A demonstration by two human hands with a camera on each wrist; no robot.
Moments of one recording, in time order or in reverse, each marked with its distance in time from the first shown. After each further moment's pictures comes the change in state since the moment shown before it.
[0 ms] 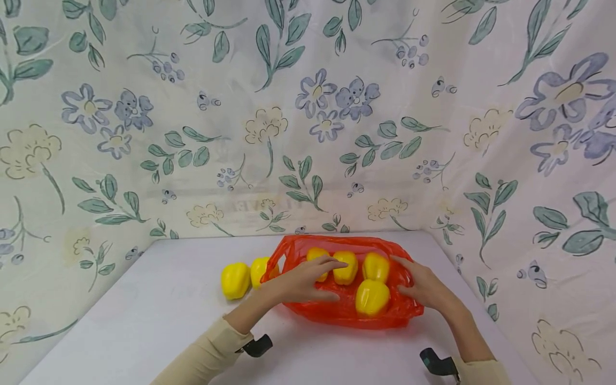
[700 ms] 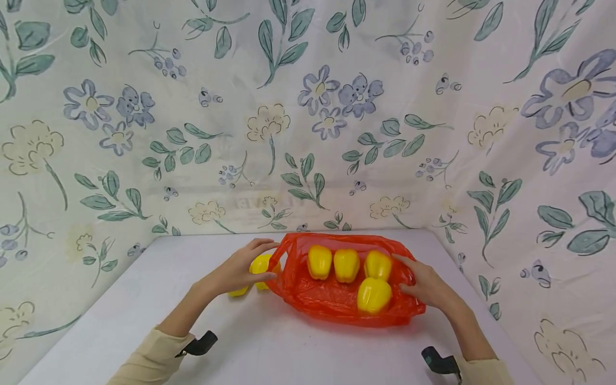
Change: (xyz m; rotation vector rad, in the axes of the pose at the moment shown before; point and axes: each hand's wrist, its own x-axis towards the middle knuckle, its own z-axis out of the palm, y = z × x) left_hand -0.098 -0.072 -0.052 -0.020 0.251 -0.165; right_hand 0.000 0.000 0.000 -0.006 -0.009 -0.005
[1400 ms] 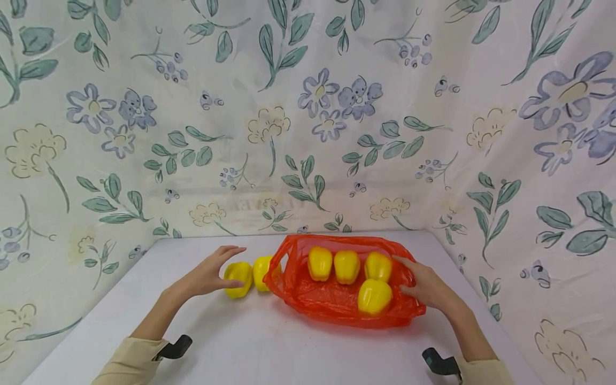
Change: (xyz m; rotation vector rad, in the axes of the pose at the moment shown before) left_hand -0.042 -0.066 -0.019 0.041 -0.008 -0.181; right_hand 0.000 0.001 0.001 0.012 -0.012 0.008
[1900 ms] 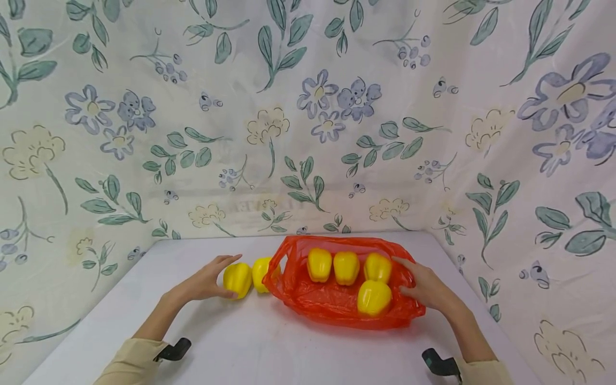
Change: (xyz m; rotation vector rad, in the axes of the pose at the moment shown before) left_hand -0.001 -0.026 0.014 -0.014 -0.085 -0.118; right_hand -0.001 -0.001 -0.001 -0.014 0.012 -0.011
